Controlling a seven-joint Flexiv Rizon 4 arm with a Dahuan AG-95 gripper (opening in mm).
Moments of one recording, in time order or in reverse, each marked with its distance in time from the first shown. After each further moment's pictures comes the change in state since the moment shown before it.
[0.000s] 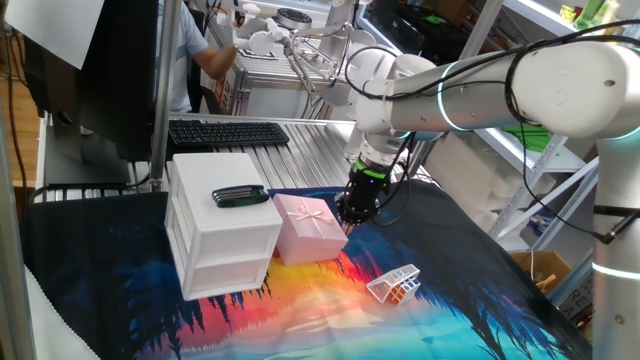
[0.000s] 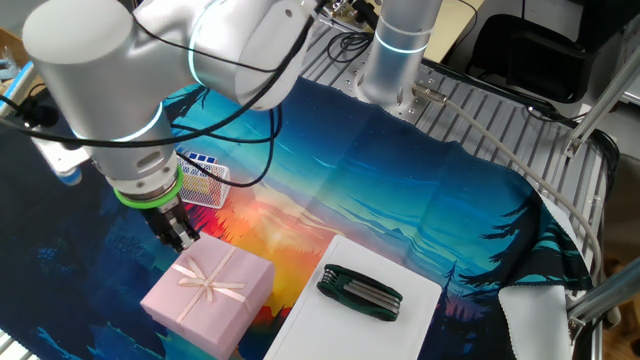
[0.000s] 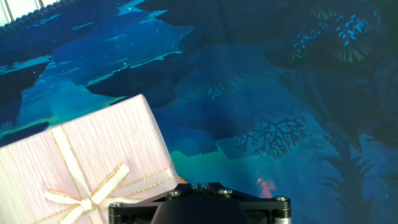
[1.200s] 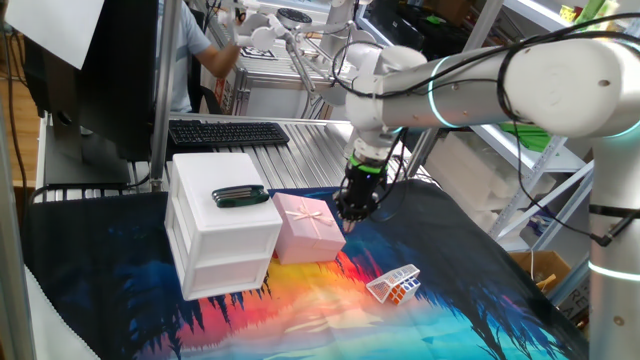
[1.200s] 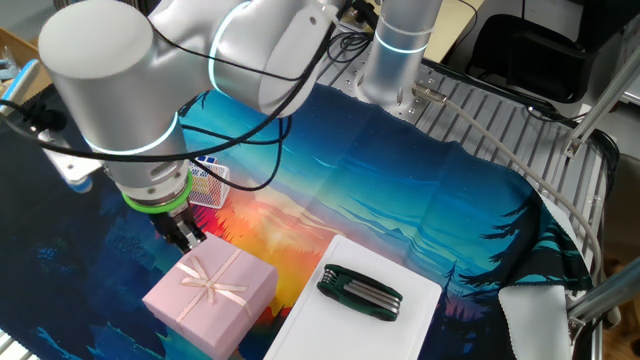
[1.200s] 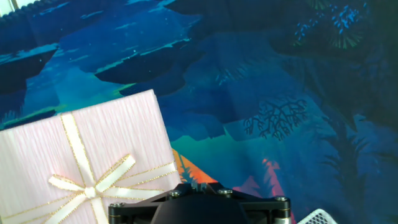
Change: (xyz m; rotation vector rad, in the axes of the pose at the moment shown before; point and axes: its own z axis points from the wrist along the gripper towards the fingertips) arm 0.009 0.000 -0.021 0.087 0.011 -0.026
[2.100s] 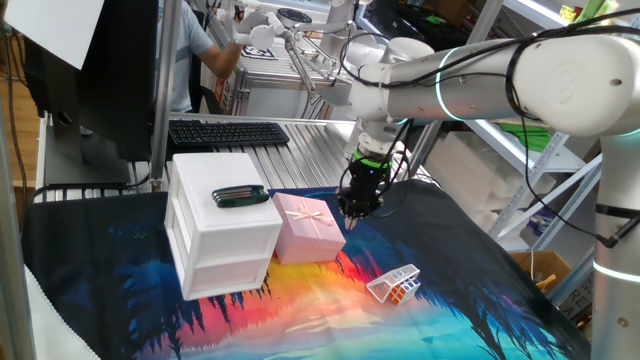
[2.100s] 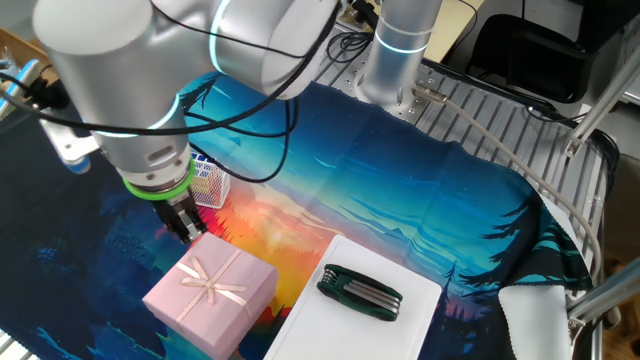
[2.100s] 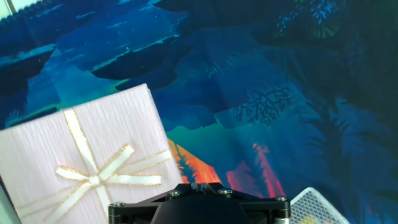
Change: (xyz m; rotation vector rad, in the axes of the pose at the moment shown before) arm 0.010 0.006 -0.007 -0.029 0.000 0.119
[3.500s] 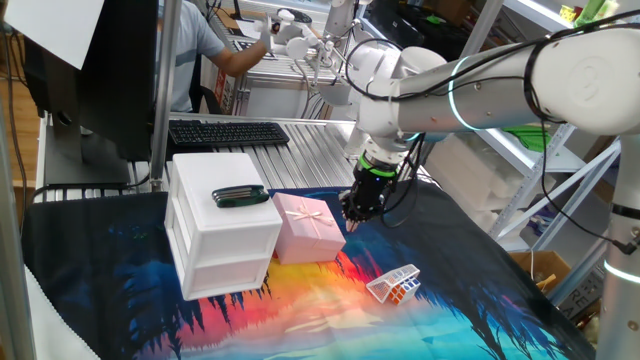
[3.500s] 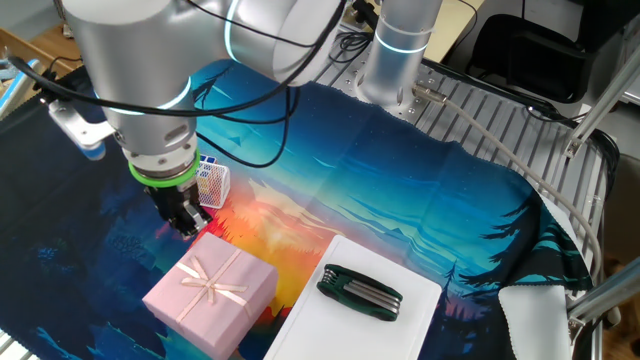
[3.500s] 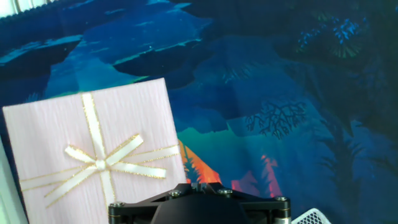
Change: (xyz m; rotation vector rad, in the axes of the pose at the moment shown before) arm -0.001 -0.005 0.001 -0.048 -0.069 -0.165
